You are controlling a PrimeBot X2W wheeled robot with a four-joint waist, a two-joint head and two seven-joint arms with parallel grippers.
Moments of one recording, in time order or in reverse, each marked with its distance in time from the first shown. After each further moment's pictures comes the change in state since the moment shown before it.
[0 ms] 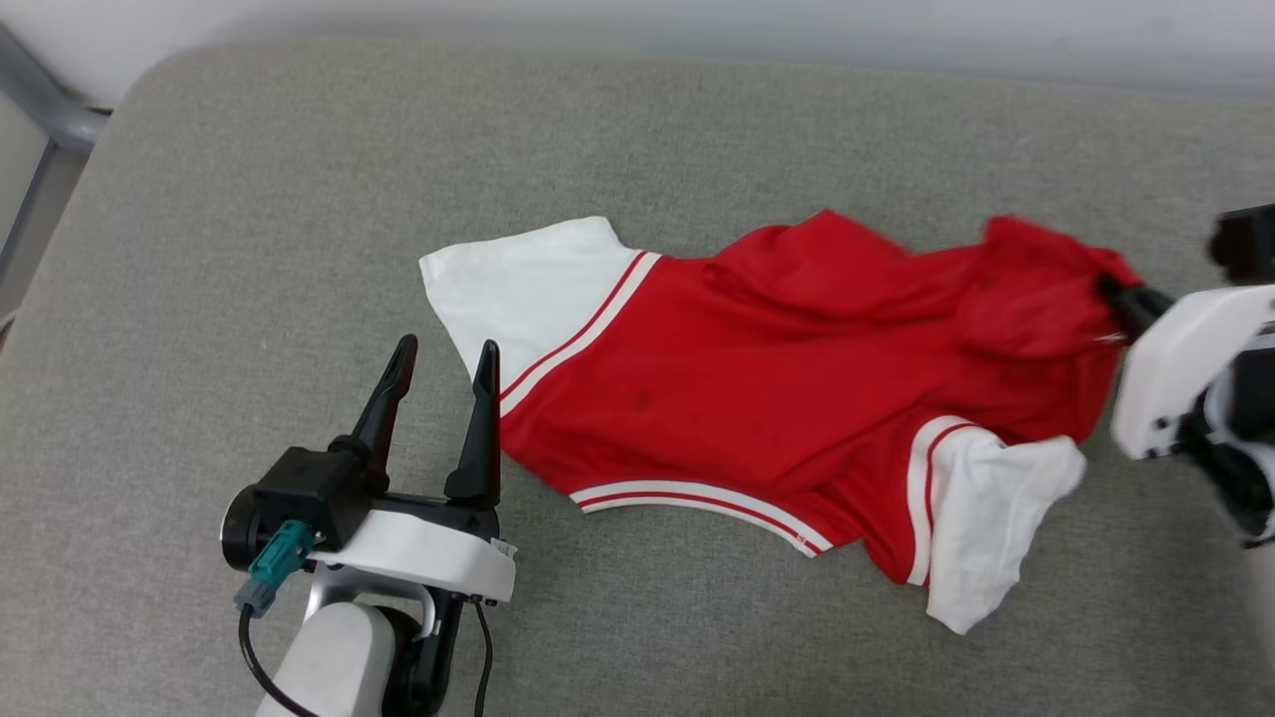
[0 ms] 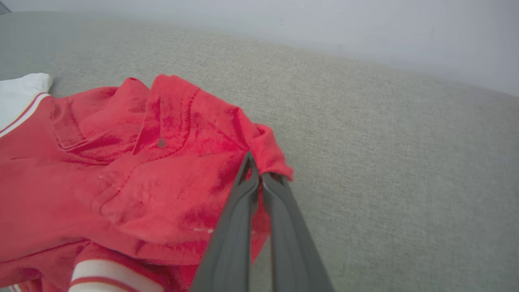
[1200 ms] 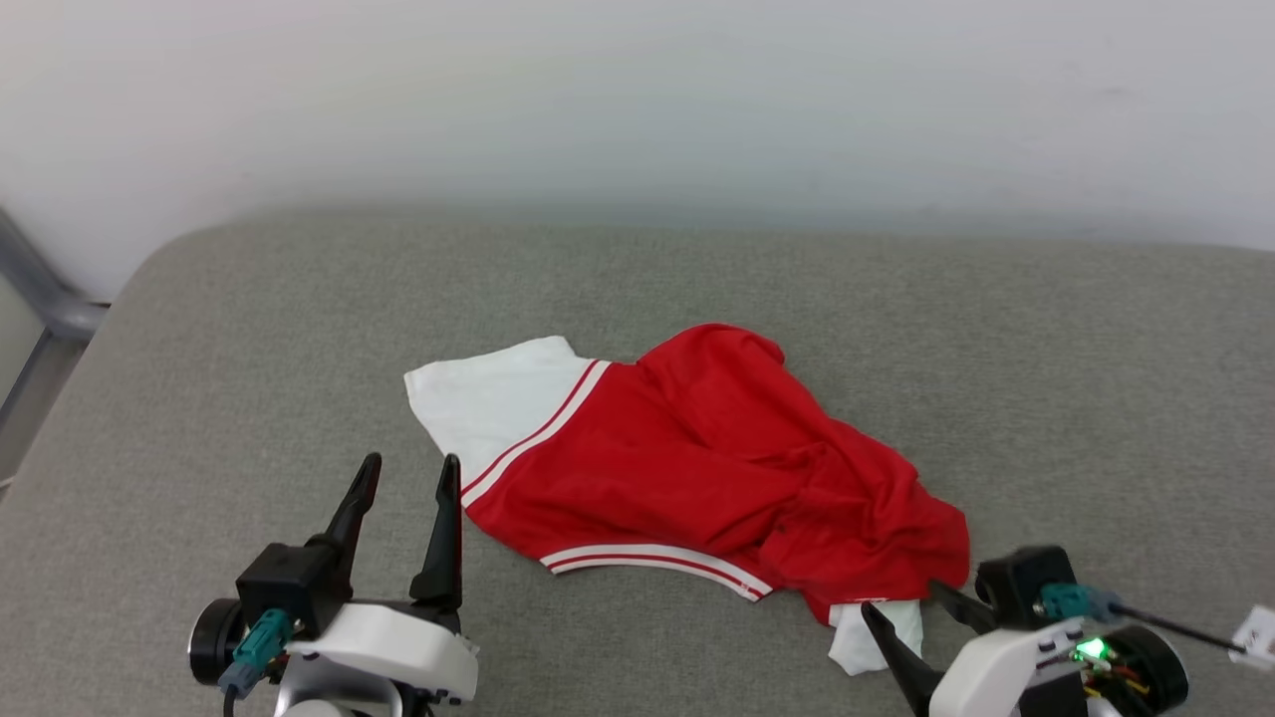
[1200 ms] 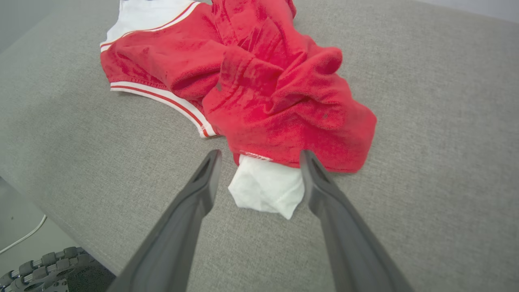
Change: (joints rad) left arm 0.149 0.141 -0.092 -0.020 -0.110 0.125 0.001; right arm 0.550 0.162 0.148 -0.245 -0.086 0.000 -0.099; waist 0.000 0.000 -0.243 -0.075
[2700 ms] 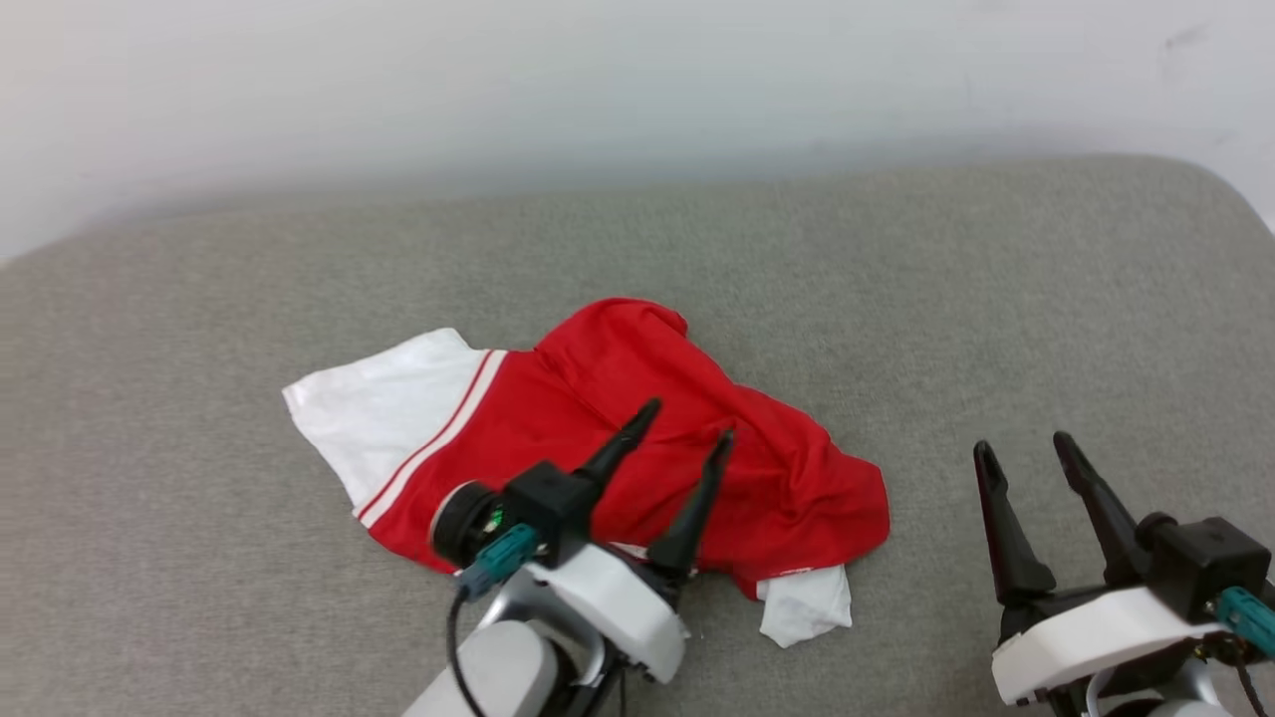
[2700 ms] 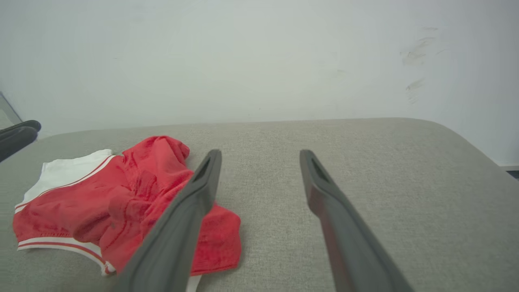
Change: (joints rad) left arm -0.260 -0.159 -0.287 0.128 0.025 -0.163 0.059; right arm -0.072 0.087 -0.194 0.017 -0.058 0.000 -0.479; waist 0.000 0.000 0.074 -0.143
